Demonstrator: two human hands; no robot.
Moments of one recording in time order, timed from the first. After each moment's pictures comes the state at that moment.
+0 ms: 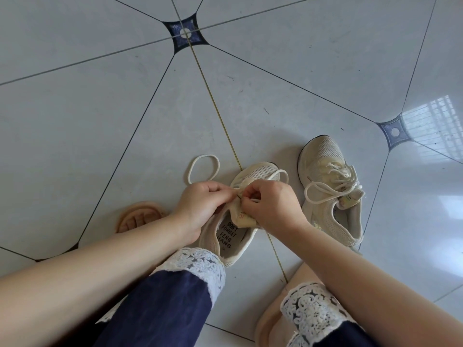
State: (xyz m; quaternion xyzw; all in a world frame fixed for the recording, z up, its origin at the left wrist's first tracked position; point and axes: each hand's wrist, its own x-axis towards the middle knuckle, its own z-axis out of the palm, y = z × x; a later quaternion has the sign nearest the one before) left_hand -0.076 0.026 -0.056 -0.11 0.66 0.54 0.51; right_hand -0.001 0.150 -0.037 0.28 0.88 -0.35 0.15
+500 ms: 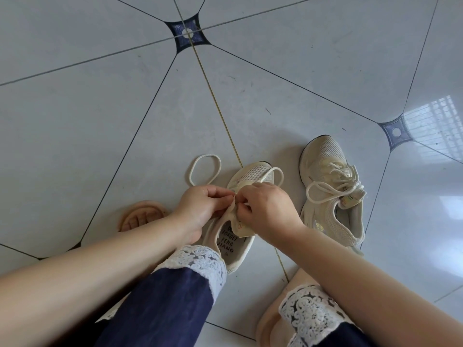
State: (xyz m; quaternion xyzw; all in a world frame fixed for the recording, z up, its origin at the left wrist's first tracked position) left_hand -0.074 0.021 -0.060 -0.15 0.63 0.55 0.53; right_hand 0.001 0.141 -0.039 0.15 0.94 -0.26 0.16
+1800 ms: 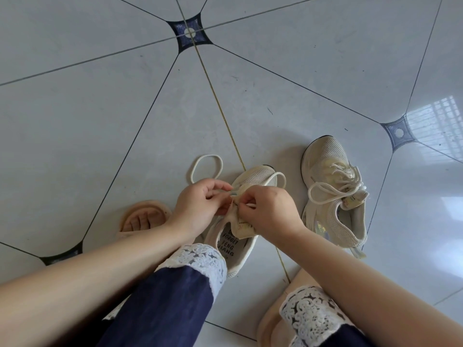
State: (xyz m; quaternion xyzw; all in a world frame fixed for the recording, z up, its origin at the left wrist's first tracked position) left_hand -0.074 0.012 -0.059 -0.01 0.72 0.54 0.44; right_hand 0.000 0.139 -0.041 0.25 0.90 -0.31 0.18
